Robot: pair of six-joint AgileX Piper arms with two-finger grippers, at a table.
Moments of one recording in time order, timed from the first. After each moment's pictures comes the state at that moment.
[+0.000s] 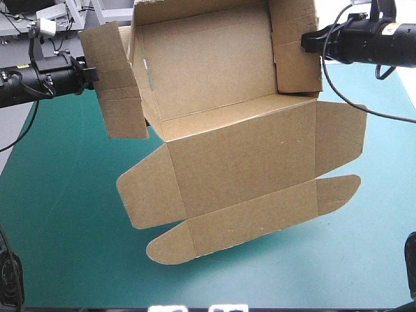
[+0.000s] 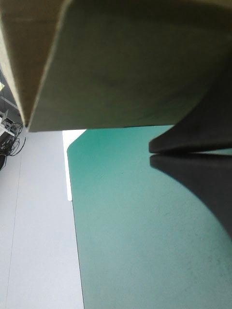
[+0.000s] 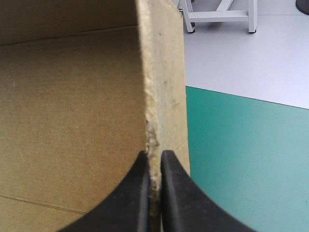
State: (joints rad) left arm 0.20 1.49 -1.72 -1.20 1.24 0.53; right arm -0.04 1.59 -2.11 0.71 1.17 -0.27
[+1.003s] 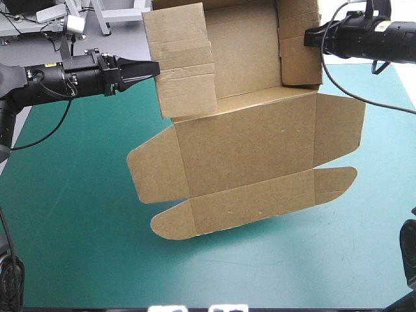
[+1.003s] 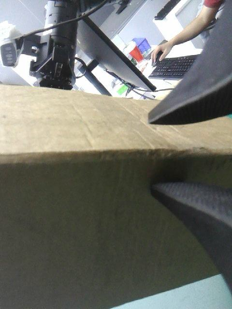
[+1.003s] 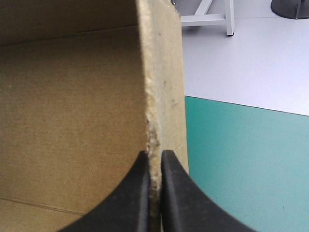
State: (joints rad) left arm 0.04 1.49 -1.72 -1.31 1.24 0.51; right arm -0.03 1.65 -2.11 0.66 1.09 -0.28
